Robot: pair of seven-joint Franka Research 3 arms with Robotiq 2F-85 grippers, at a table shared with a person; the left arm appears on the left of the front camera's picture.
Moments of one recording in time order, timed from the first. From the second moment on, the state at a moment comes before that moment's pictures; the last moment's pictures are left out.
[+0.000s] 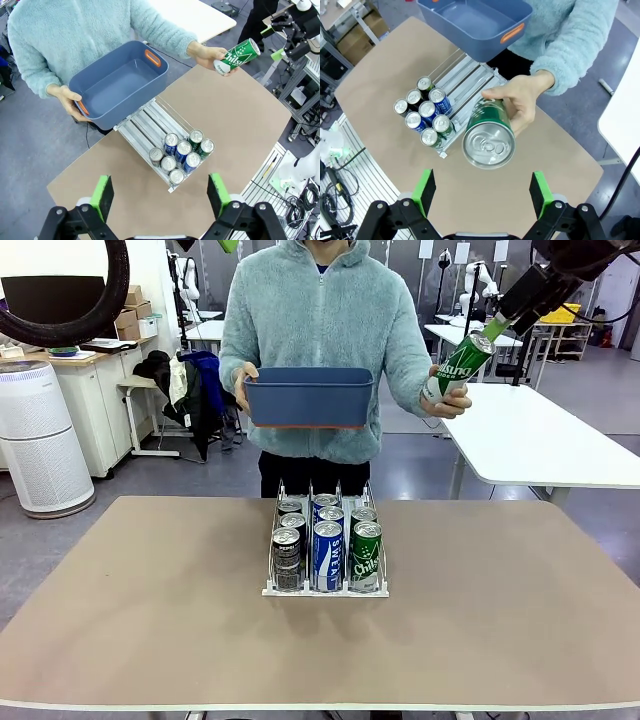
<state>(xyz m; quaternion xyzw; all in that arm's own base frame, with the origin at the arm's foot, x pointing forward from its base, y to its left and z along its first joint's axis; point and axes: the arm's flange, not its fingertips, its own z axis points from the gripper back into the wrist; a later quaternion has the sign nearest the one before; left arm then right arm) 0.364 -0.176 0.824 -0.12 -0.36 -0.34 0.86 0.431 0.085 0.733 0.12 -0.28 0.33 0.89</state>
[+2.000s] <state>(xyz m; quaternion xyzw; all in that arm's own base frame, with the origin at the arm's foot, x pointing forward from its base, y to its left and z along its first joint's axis) 0.364 -0.176 0.824 -0.12 -0.36 -0.34 0.86 0.480 0.117 0.685 0.13 -0.27 0.33 0.90</state>
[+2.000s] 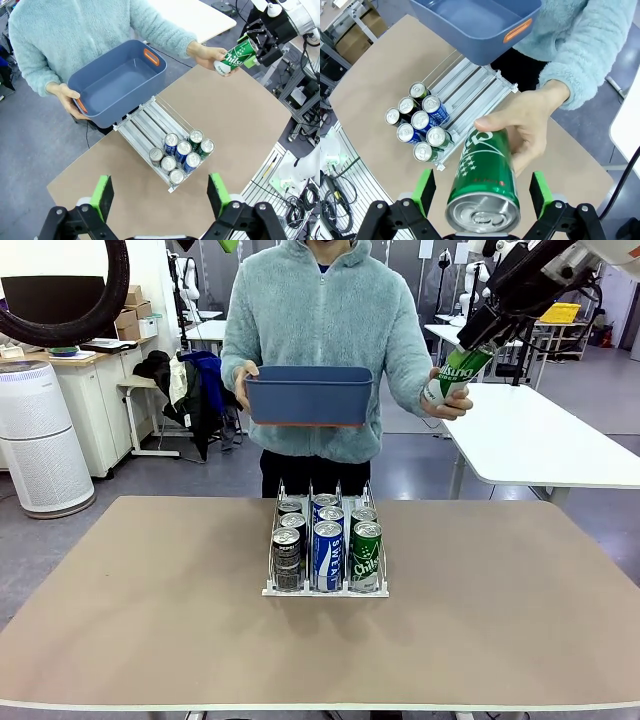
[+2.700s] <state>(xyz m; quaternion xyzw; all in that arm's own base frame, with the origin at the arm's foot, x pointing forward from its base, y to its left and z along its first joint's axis) 0.364 -0.176 0.824 -0.12 -0.36 -0.34 0.86 0.478 0.117 0.686 0.13 -0.27 0.33 0.90</state>
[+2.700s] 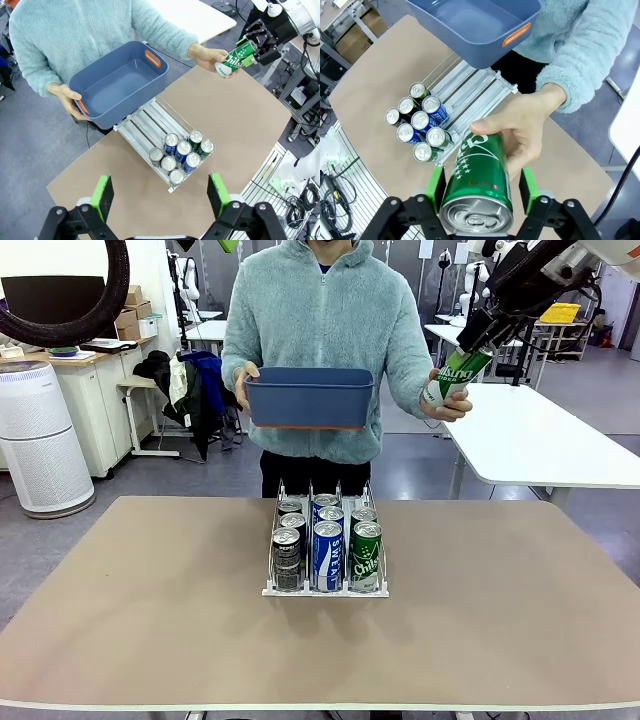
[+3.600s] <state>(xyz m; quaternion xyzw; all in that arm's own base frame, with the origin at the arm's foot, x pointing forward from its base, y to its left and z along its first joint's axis) 0.364 -0.176 0.824 -0.12 -0.36 -0.34 0.86 0.473 0.117 0.688 0.12 -0.26 0.36 0.89</state>
